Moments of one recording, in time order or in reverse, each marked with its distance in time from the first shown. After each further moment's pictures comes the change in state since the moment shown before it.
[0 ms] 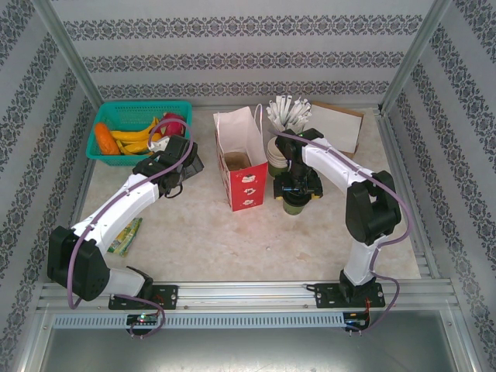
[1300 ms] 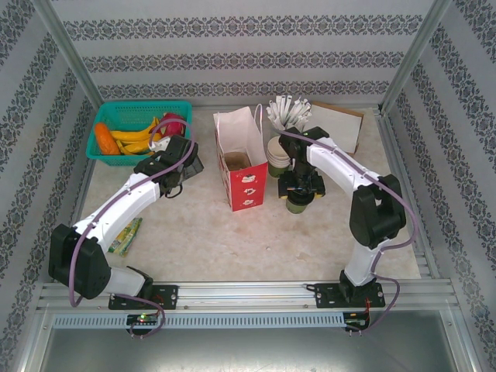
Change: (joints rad) left arm 0.009 0.009 0.000 0.000 -0.008 0.023; right arm -0.020 -0.051 0.000 -0.035 0.012 -0.034
